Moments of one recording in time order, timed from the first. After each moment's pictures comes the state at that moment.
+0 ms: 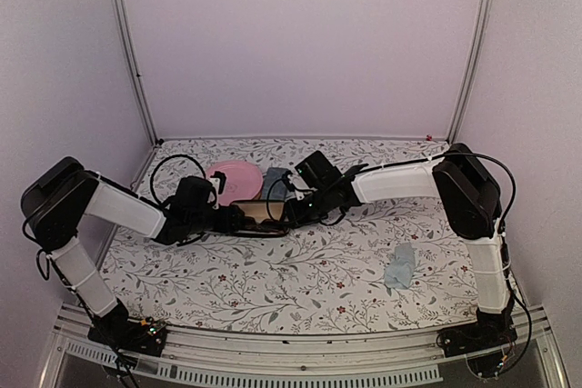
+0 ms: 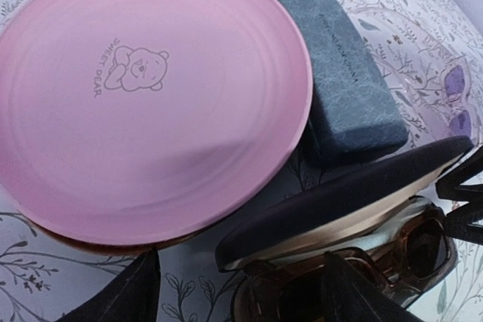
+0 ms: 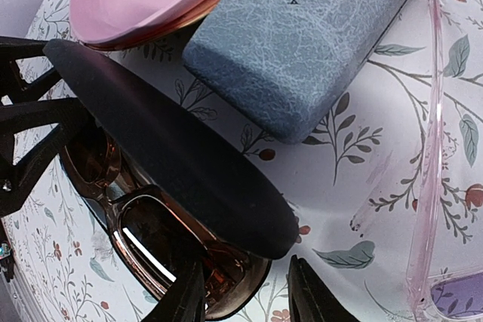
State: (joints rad) left arm -0.57 1.67 0.63 0.40 -0.12 -0.35; right arm 0.86 2.20 1.56 -0.27 -0.20 0.41
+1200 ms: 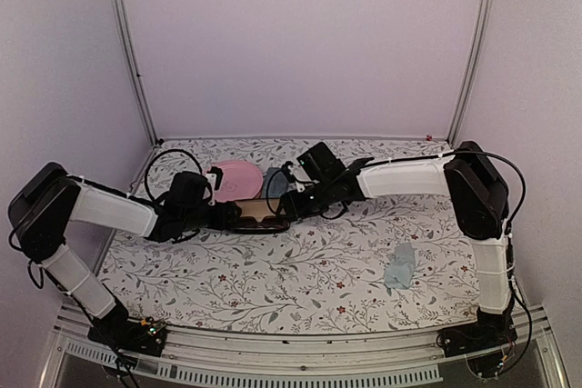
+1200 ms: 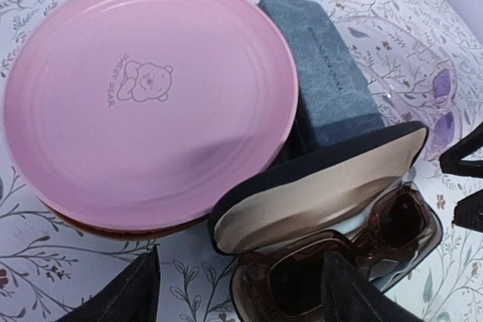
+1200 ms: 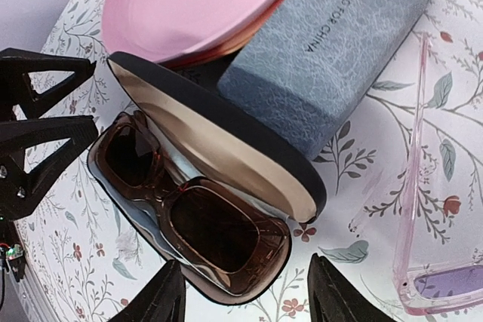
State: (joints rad) left arm -0.58 1.59 0.63 0.31 -0.12 -0.34; right arm 0.86 2.15 1.56 -0.27 -0.19 0.40
